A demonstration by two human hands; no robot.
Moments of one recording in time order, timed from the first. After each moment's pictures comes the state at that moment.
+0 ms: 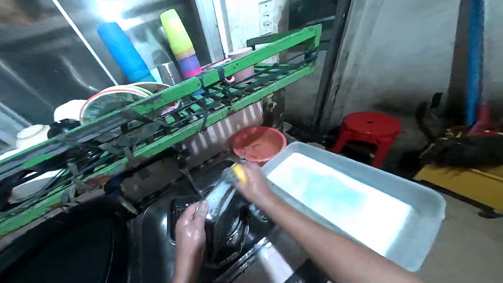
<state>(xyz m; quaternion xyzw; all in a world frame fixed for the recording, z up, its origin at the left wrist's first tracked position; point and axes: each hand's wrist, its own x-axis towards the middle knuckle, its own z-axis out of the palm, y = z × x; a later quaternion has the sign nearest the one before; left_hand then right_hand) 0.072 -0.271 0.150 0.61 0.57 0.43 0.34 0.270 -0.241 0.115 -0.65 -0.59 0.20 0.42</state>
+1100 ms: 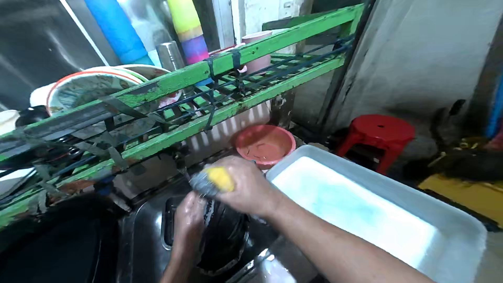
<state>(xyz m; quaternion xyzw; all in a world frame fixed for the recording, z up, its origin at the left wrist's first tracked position) 0.082 -0.221 0.147 0.65 0.53 0.45 0.32 0.256 -0.224 0.170 -0.47 -0.74 0.05 0.48</state>
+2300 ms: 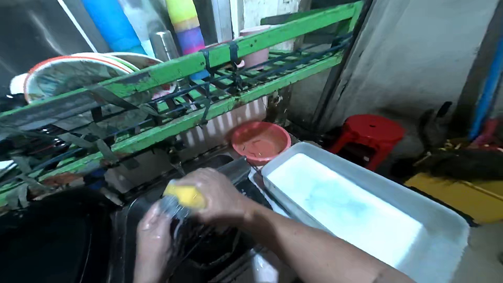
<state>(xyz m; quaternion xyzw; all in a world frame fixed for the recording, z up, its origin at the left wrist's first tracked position) 0.045 -0.240 0.142 0.56 0.48 0.58 0.36 0.215 -0.216 0.152 -0.36 -0.80 0.14 0.45</state>
